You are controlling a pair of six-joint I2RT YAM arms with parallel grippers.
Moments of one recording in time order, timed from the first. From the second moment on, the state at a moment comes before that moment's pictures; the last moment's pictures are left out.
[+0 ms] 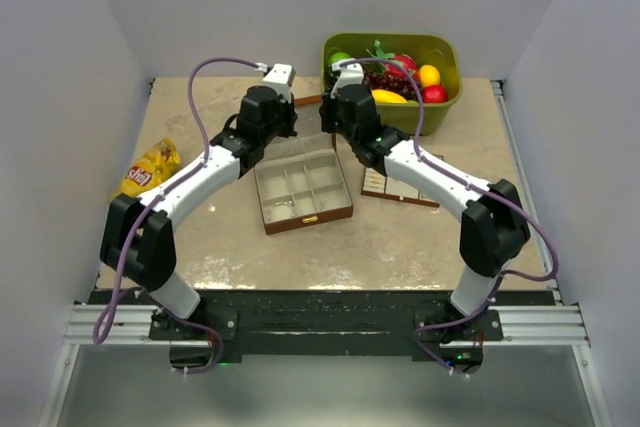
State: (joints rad) left arm -0.50 1.59 1.26 -0.02 -0.11 -0.21; right arm 0.67 1.74 1.44 0.00 0.27 0.29
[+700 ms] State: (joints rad) left arm -0.46 1.71 1.30 0.04 -0.12 -0.26; right arm 0.61 1.87 1.50 0.16 0.23 0.37
